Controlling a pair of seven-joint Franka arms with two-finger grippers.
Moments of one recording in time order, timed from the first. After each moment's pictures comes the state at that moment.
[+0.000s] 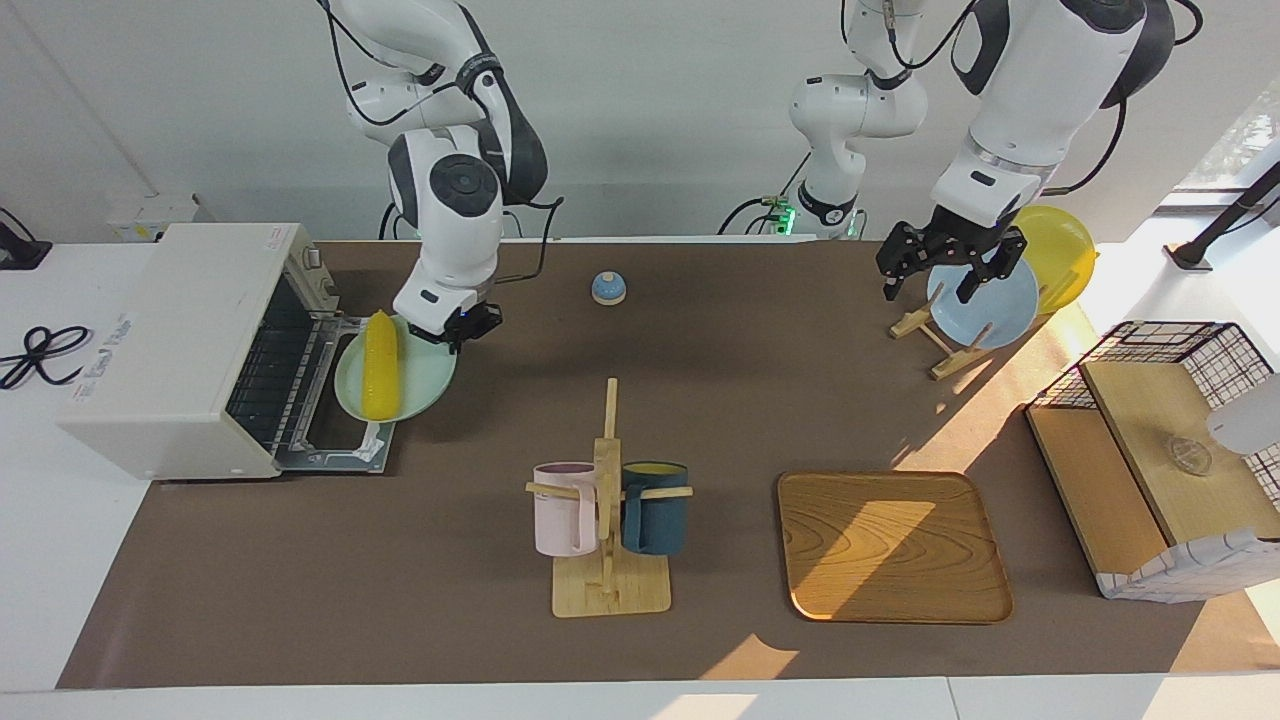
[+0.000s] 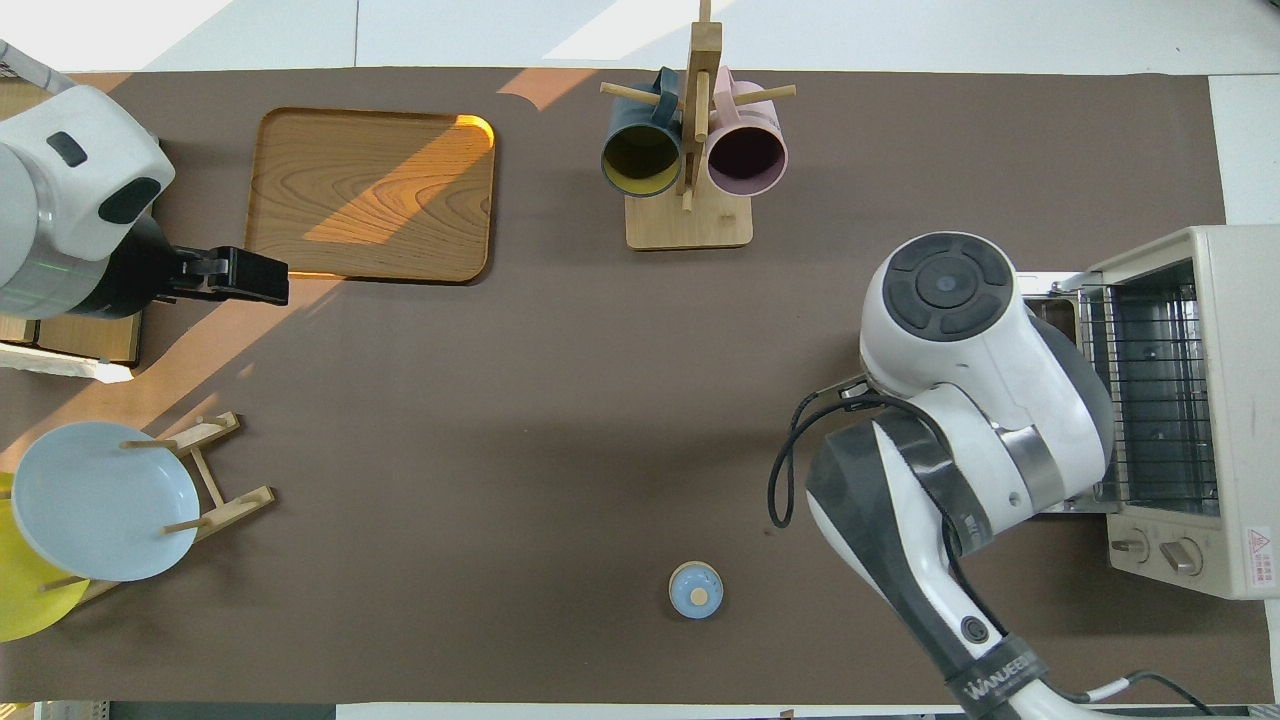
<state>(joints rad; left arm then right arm) -0.15 -0.02 -0.08 -1.67 -0.03 1.71 -0.11 0.33 0.07 0.05 -1.96 -0.23 1.82 0.17</state>
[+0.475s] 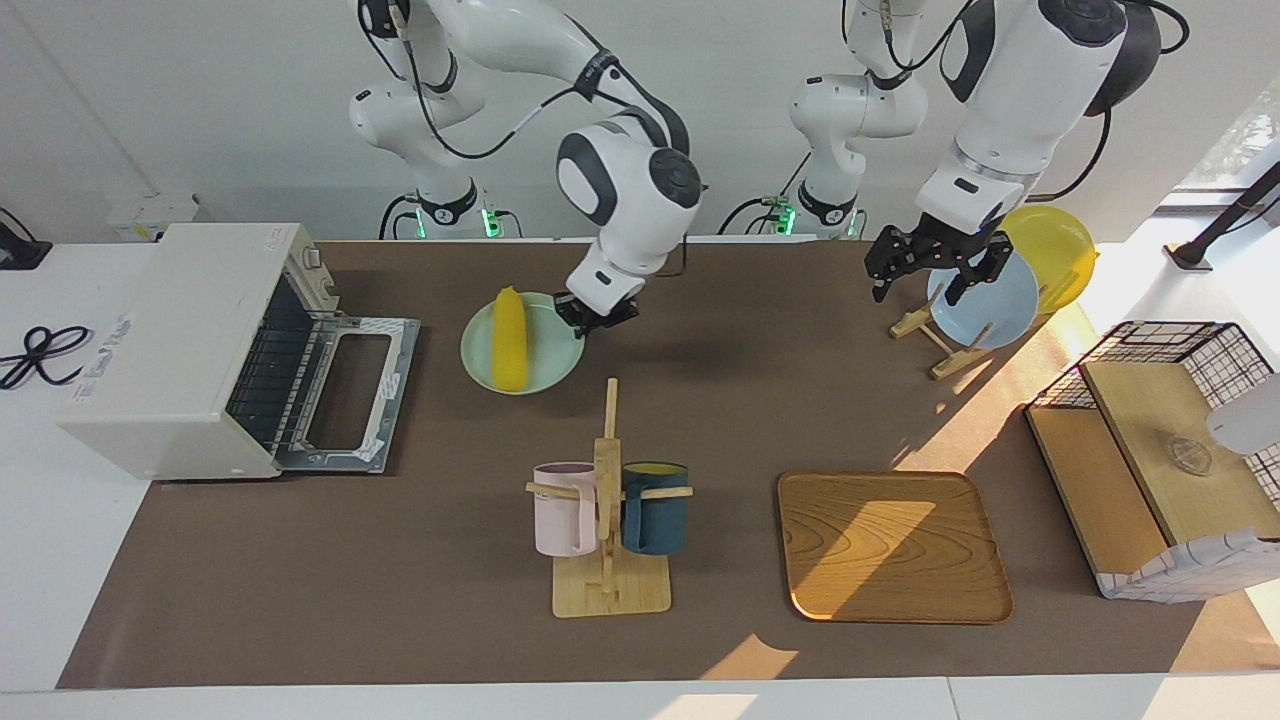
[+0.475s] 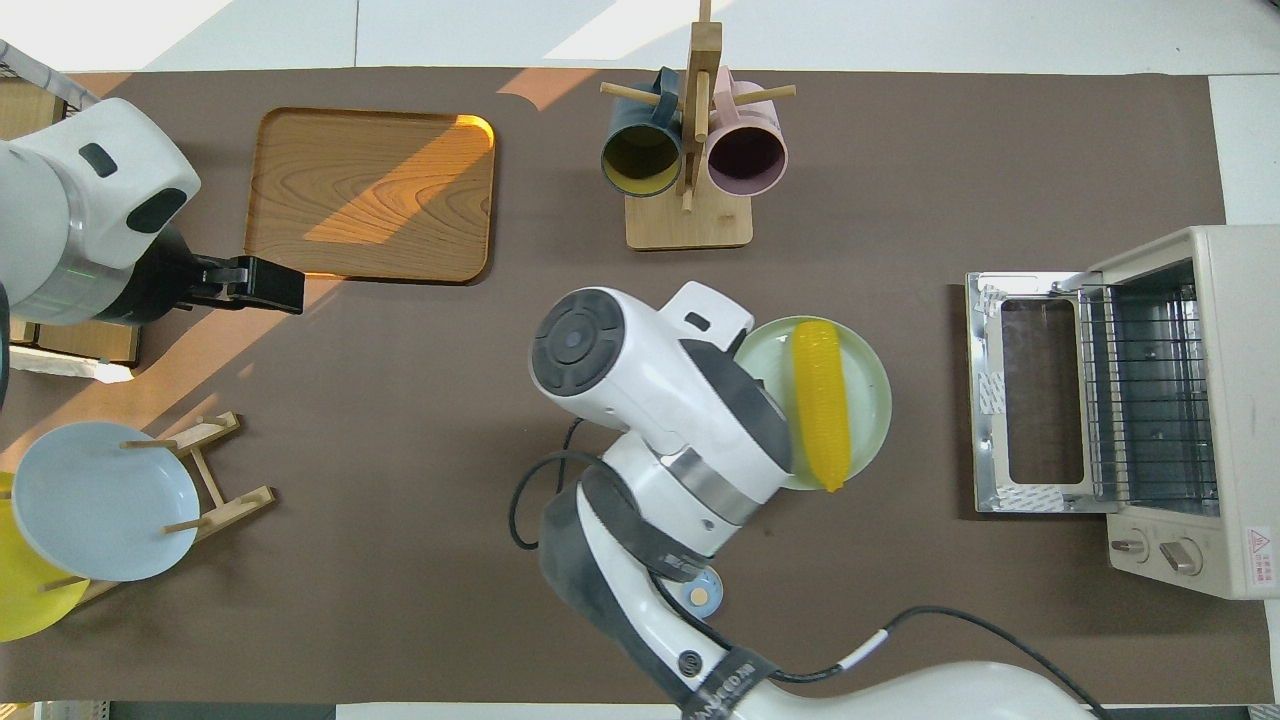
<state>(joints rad) -0.15 -0.02 -0.08 -1.68 -0.03 1.71 -0.11 0.65 0.38 0.06 -1.60 -0.23 1.66 0.63</state>
